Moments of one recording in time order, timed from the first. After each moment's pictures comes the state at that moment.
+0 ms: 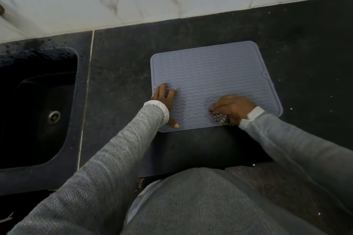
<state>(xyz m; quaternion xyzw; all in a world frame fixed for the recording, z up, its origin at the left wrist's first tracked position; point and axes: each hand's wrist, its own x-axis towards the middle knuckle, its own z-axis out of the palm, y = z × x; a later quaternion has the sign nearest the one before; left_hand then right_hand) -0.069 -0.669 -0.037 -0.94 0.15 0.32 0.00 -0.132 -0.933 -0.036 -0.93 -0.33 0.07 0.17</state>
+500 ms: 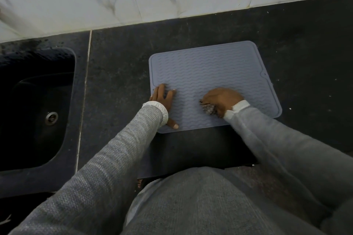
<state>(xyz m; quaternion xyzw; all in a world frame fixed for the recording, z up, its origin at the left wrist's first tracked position) -0.069 -0.668 -0.042 -0.94 0.16 0.30 0.00 -0.105 -0.909 -0.040 -0.95 -0.23 0.12 0.17</state>
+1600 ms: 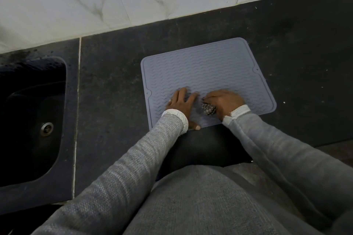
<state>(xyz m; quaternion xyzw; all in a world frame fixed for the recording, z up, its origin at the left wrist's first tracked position) -0.093 -0.733 -0.054 -0.94 0.23 0.23 -0.07 -0.126 -0.911 -0.039 -0.98 -0.10 0.13 0.10</state>
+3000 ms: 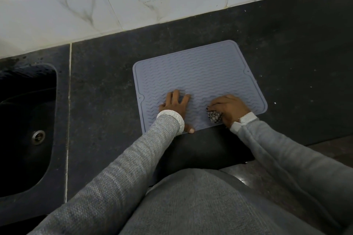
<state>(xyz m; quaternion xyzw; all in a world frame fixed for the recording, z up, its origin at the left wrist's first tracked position) -0.087 -0.743 -0.038 -0.94 0.22 0.27 -0.01 -0.151 -0.941 -0.036 -0.97 -0.17 0.01 0.19</state>
